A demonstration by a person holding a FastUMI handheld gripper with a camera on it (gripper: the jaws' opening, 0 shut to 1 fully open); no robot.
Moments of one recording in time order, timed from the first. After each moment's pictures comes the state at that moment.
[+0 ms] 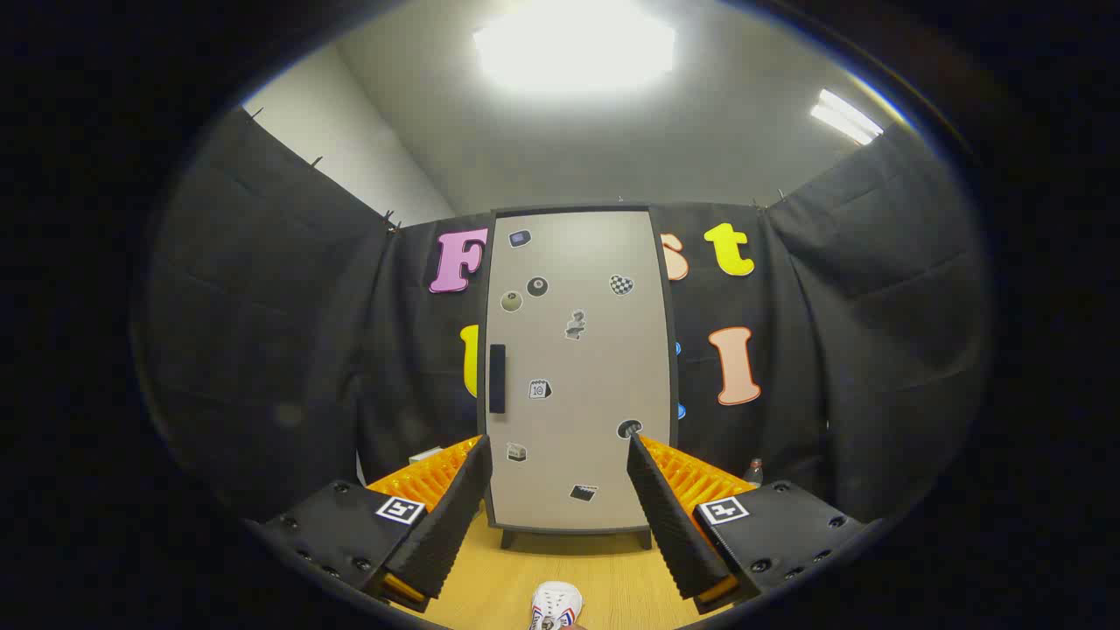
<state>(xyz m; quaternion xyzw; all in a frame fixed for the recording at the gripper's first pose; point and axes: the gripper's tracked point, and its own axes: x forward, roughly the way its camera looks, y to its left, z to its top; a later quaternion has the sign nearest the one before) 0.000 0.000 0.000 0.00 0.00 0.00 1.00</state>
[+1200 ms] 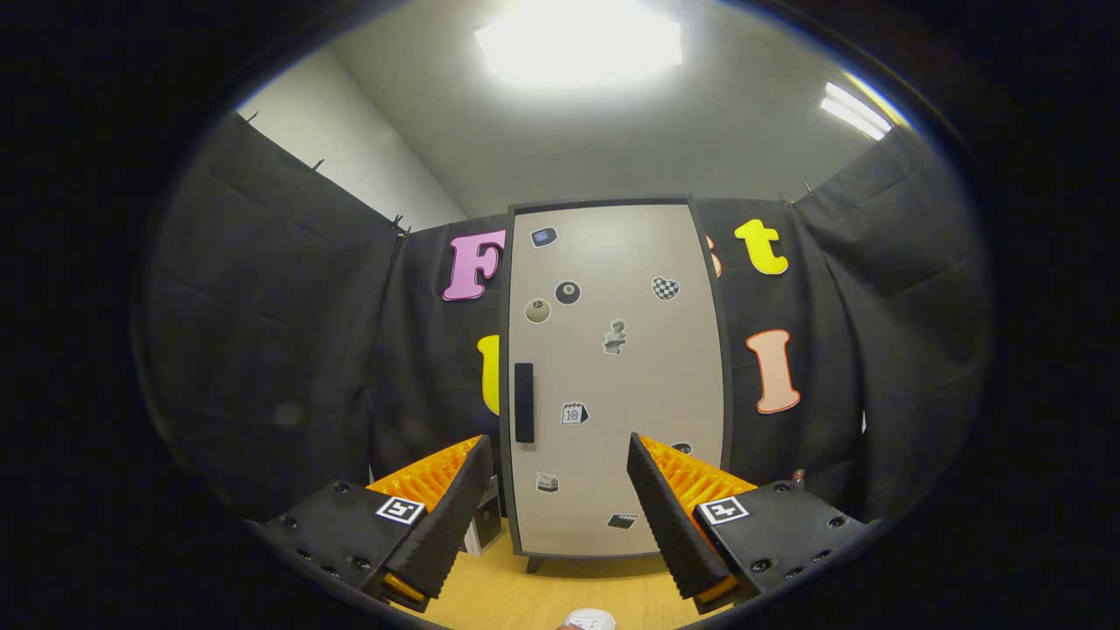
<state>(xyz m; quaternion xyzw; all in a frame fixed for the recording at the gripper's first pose) 0.102 0.046 0.022 0.01 -0.01 0.03 1.00</state>
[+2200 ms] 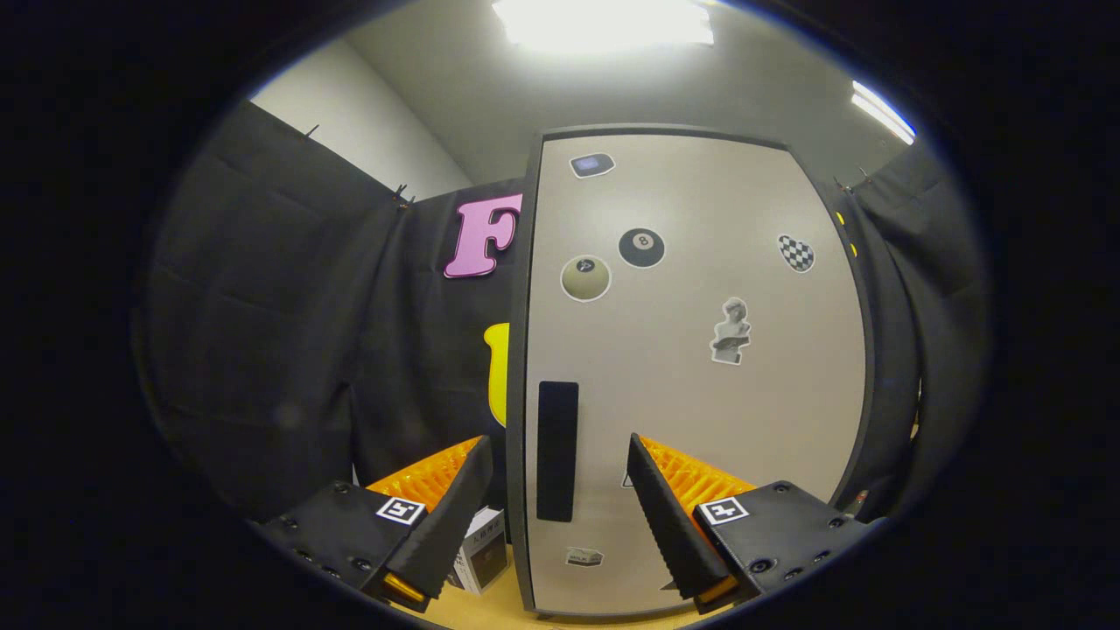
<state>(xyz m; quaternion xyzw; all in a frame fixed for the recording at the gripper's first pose) 0.318 0.110 0.000 0.00 0.02 0.06 1.00</state>
